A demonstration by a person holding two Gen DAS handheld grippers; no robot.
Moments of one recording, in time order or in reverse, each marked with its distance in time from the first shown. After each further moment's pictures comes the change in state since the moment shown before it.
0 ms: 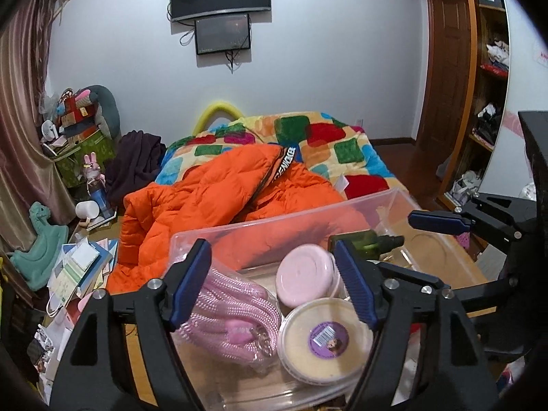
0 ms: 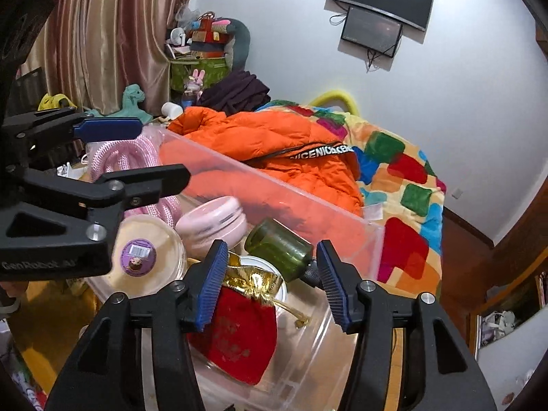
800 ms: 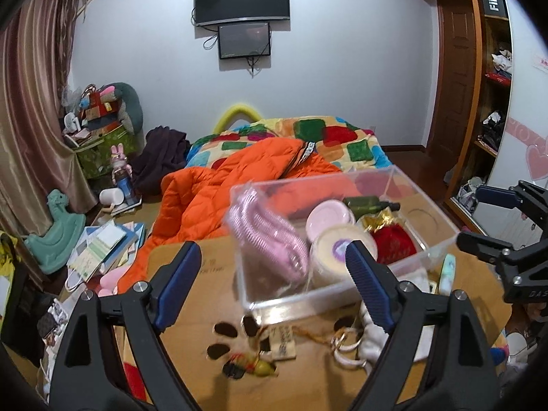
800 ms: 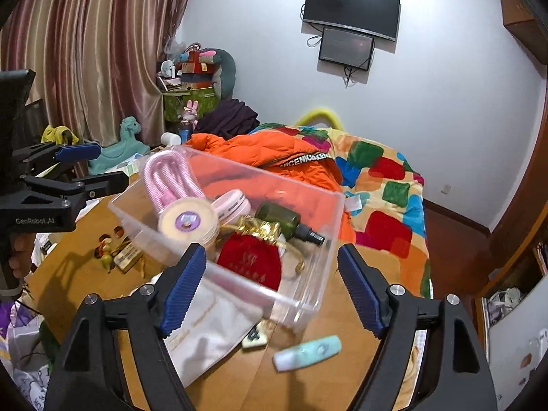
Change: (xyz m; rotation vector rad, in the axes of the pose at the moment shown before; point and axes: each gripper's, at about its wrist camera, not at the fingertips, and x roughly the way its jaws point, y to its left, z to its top) left arm -0.080 0.025 -0.053 -0.034 -0.018 0.063; right arm -0.092 0.010 -0.048 0.097 -0.102 -0.014
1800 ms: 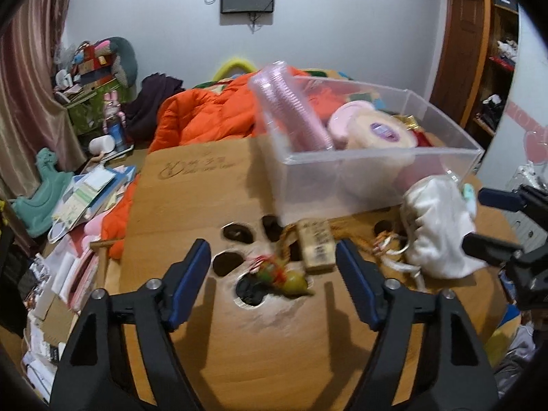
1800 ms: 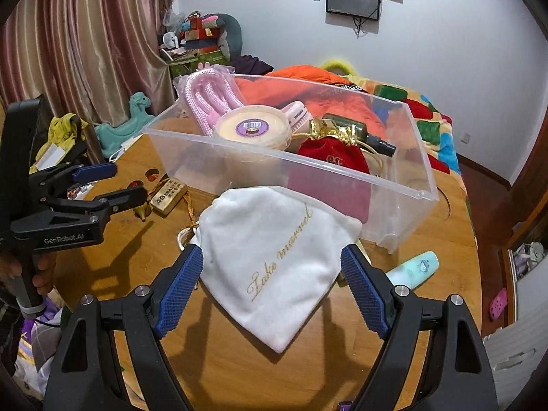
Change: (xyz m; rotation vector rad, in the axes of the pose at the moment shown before) left arm 0.031 0.024 -0.081 -0.040 0.150 -0.078; right arm 0.031 0.058 -0.056 0.094 0.165 0.074
